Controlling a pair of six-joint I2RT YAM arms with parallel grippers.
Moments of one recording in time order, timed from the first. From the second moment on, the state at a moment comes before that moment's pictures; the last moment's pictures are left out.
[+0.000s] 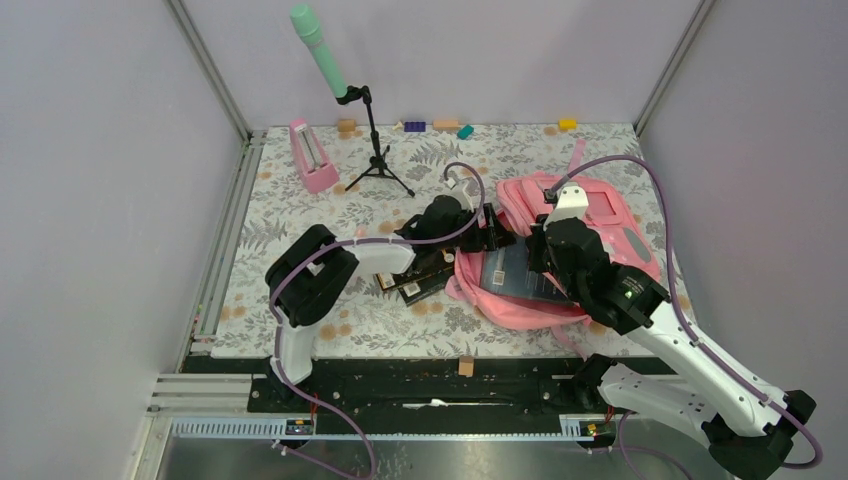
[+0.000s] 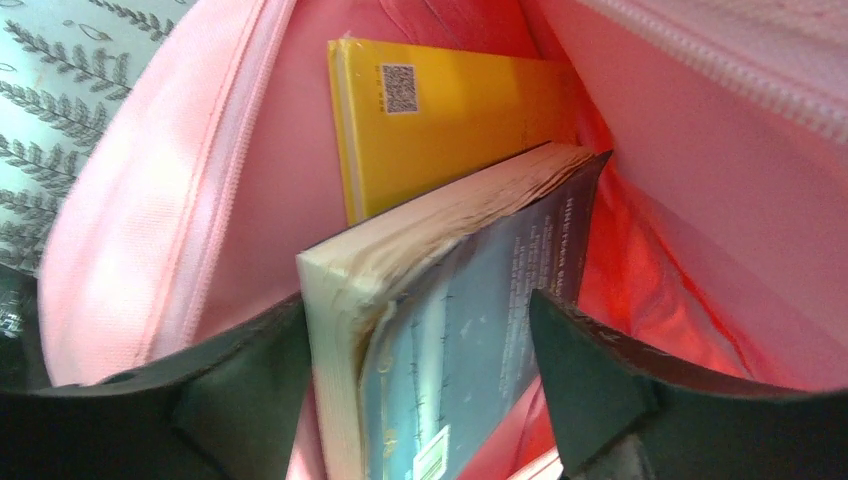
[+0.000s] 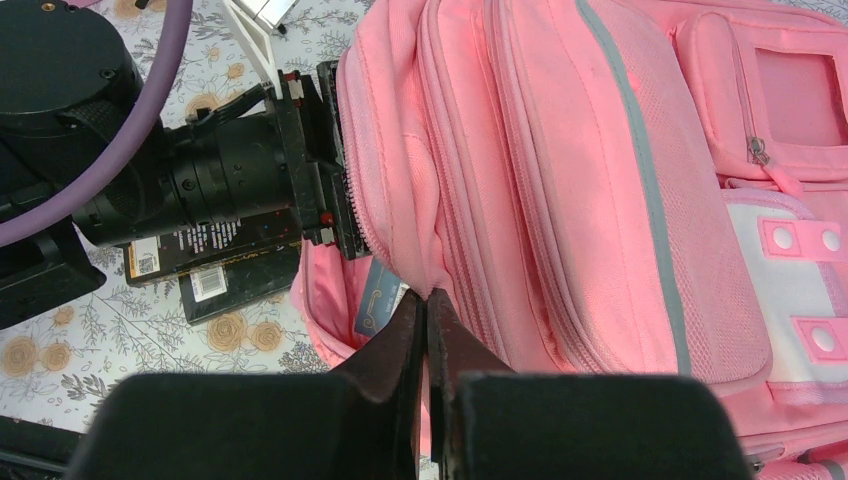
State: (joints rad) left arm -0.81 1.97 1.16 0.44 0.25 -0.85; right arm 0.77 0.85 0.97 -0.65 0.49 0.40
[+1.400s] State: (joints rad) left arm -0.55 1.12 0.32 0.44 -0.04 -0.93; right arm 0.77 0.82 0.97 -0.65 0.50 0.40
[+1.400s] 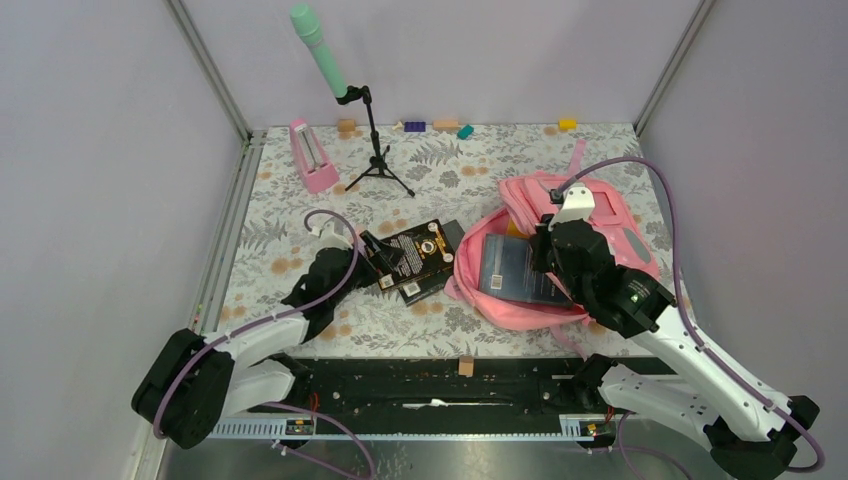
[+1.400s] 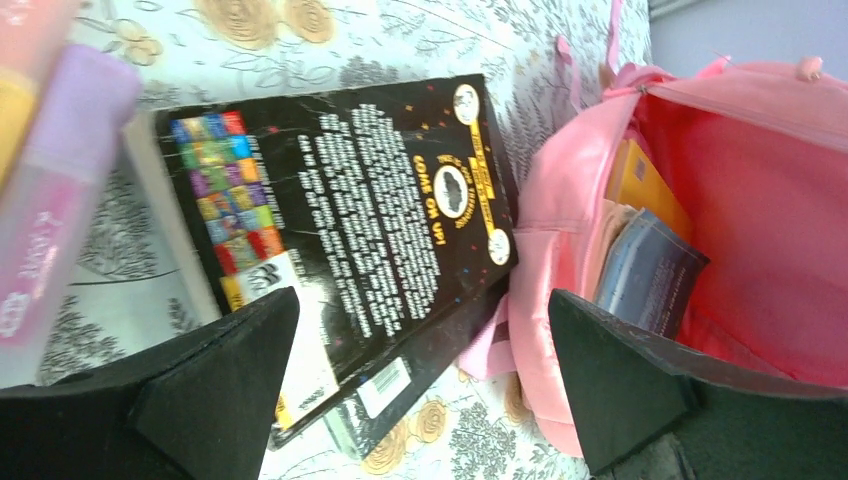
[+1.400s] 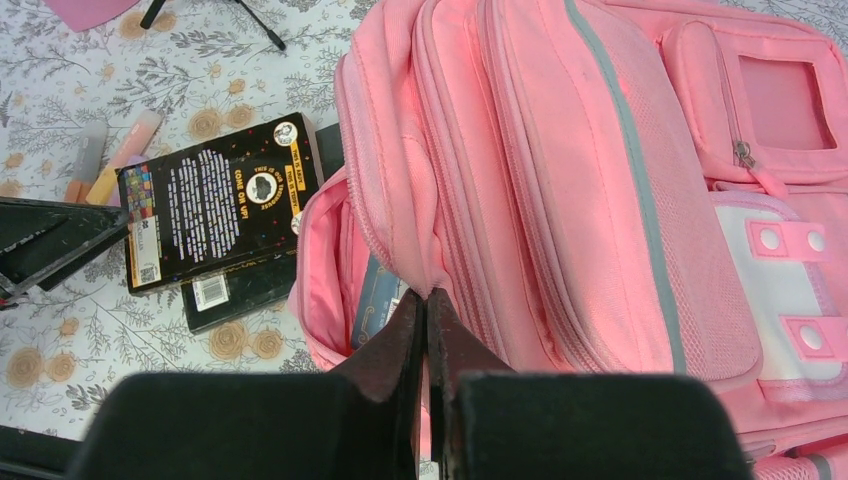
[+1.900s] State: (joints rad) left arm -0.43 1.07 0.14 0.47 0.00 -0.99; right arm 0.77 0.84 0.97 -0.65 0.50 0.40
